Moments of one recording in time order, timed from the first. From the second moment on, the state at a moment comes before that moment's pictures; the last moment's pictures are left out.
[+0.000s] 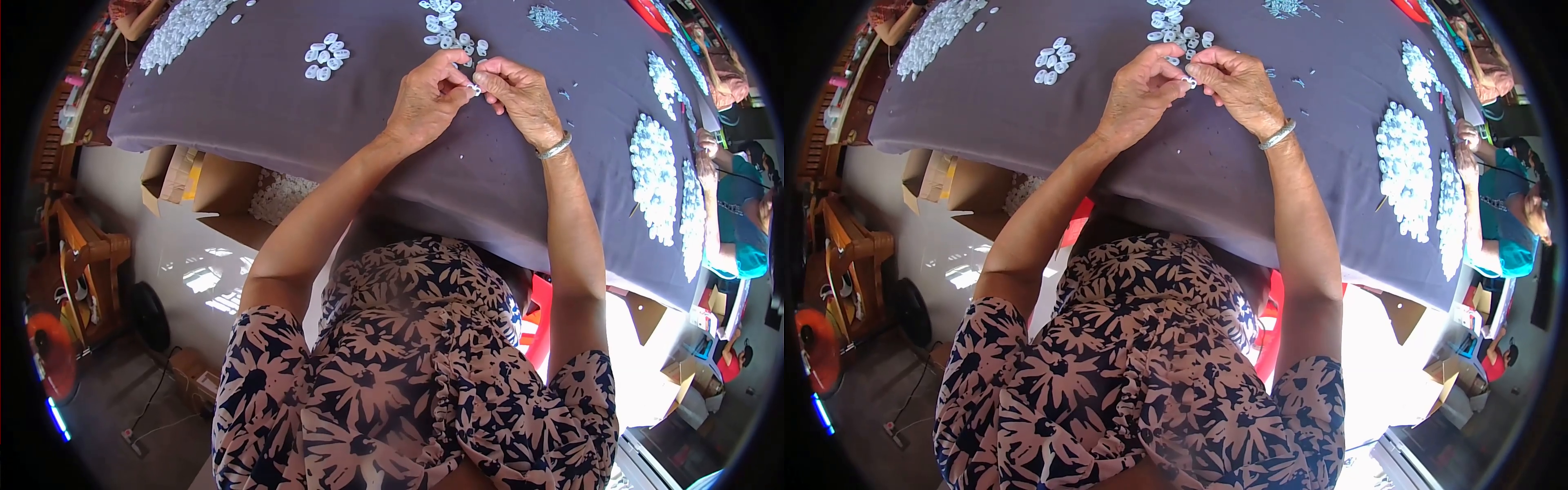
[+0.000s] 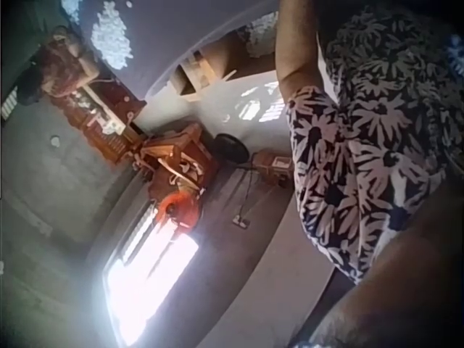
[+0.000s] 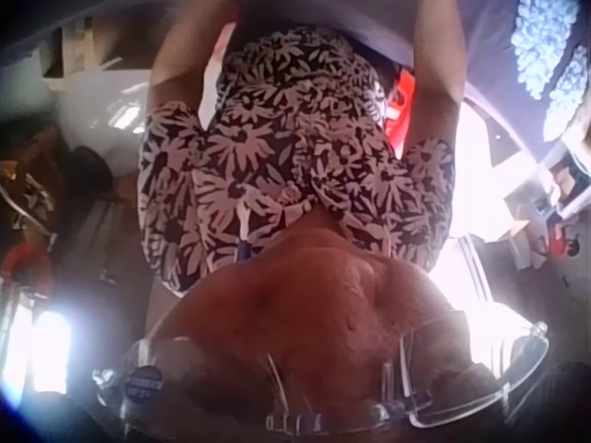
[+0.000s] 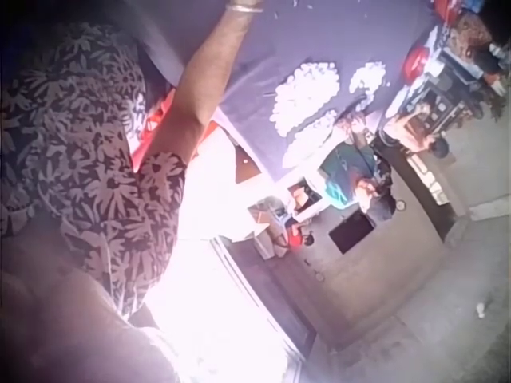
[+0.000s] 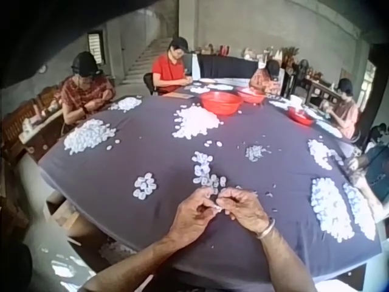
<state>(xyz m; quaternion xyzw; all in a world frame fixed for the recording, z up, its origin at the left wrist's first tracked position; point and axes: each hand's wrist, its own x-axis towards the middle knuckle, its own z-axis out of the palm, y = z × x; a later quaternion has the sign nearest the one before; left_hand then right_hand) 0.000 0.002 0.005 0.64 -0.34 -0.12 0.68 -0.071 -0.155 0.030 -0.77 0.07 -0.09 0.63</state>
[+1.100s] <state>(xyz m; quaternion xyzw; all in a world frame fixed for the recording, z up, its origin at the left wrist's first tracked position) 0.002 0.000 0.001 0.63 -0.32 -0.13 0.69 -0.070 -0.147 0.035 -0.78 0.08 -0.10 0.61</state>
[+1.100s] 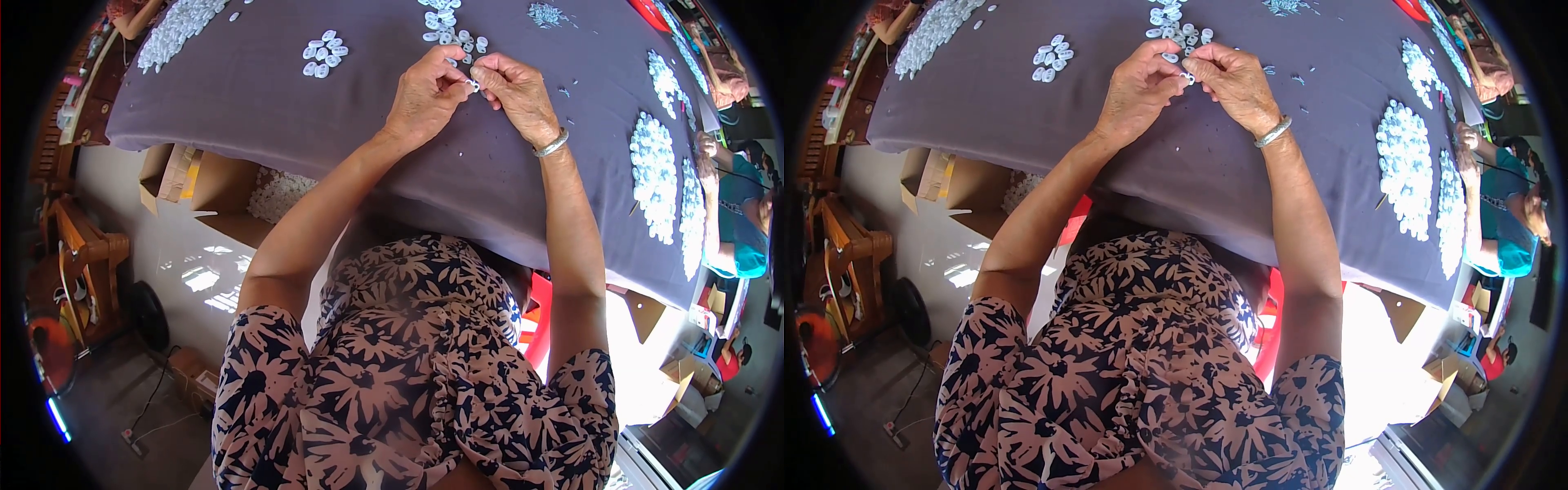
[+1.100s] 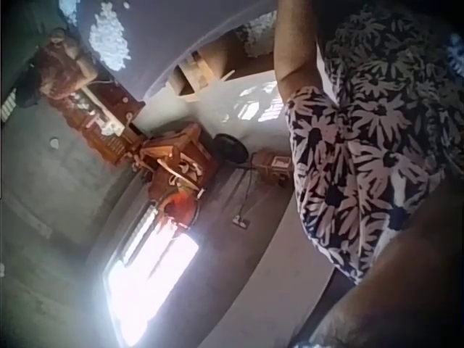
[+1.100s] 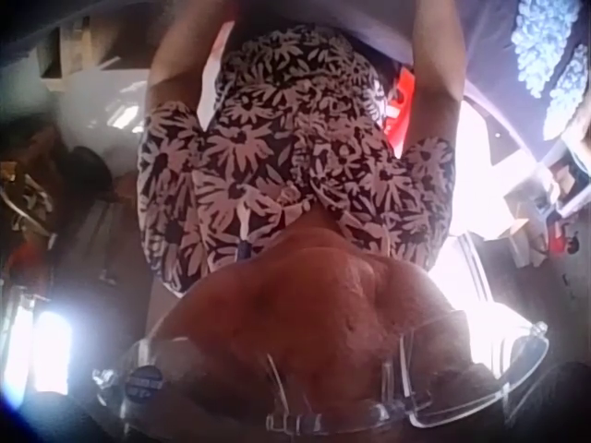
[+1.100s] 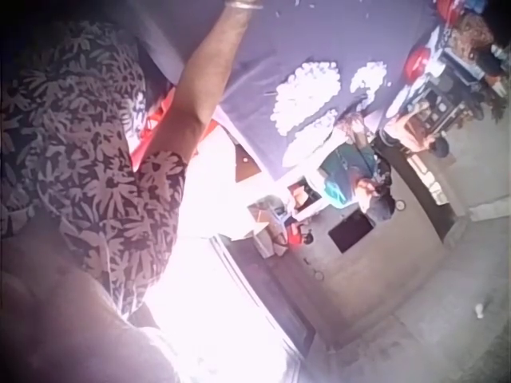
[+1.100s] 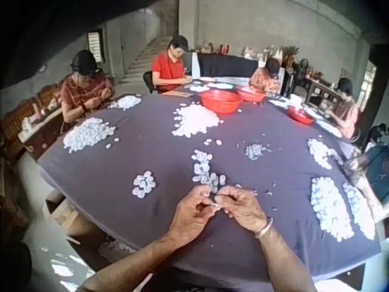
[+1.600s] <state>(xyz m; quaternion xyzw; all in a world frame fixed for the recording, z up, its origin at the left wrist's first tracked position) 0.001 0.001 -0.001 0.65 -0.32 -0.13 0.68 -0.070 -0.148 0.031 -0.81 0.05 -0.10 0.58</state>
